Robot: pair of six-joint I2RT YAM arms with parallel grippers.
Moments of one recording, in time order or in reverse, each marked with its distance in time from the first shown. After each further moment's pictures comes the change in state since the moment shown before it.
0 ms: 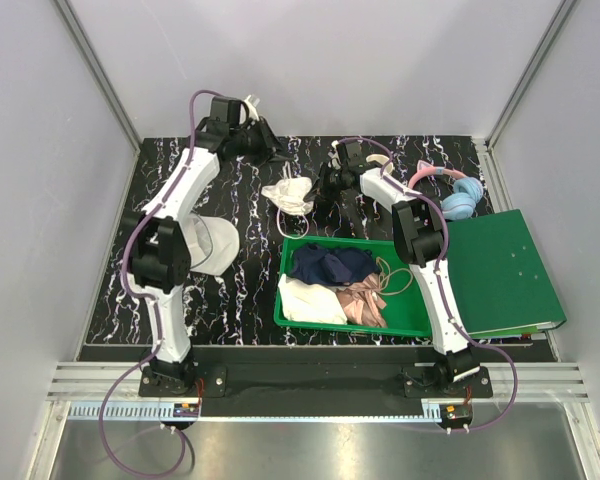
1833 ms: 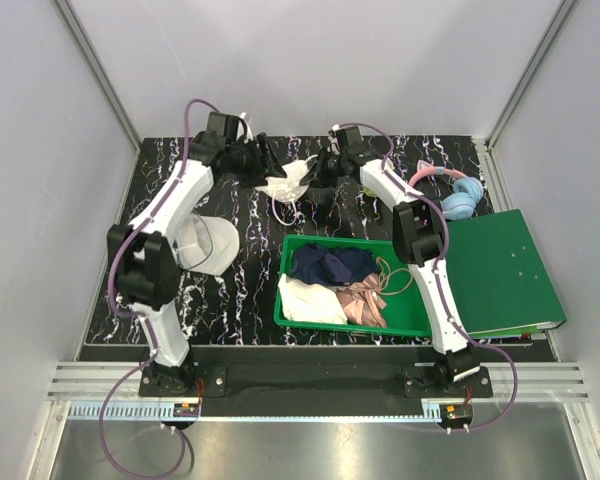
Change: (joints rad) left arm -0.024 -0.072 -0.105 -0.114 -0.214 0.125; right arm 0.000 0.020 0.154 -0.030 0.014 0.058
